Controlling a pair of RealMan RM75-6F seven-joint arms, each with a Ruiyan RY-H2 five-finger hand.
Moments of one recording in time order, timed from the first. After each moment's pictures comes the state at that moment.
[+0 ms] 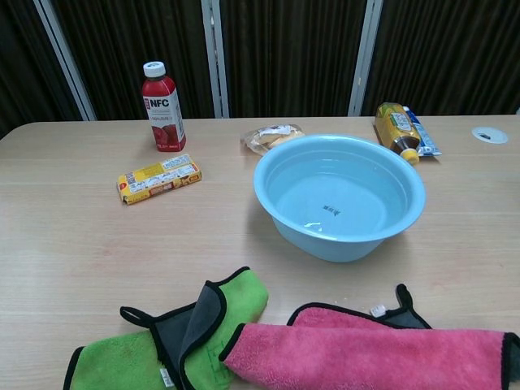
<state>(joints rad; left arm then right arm) -0.26 -1.08 0.11 -1.55 1.74 1.39 -0.25 0.15 -1.26 0.21 -1.55 -1.16 1.36 -0.46</state>
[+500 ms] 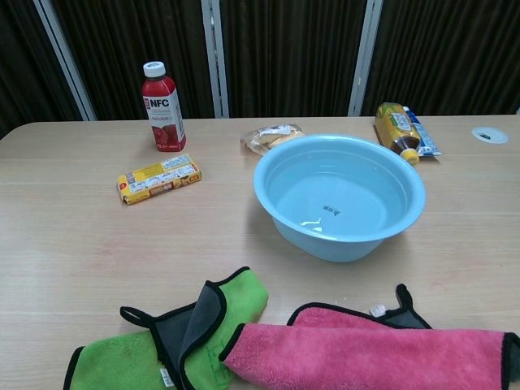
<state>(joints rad) -0.26 -1.09 0.11 -1.56 1.74 1.38 -0.23 0.13 -0.97 0.21 -1.81 -1.09 1.32 -0.48</state>
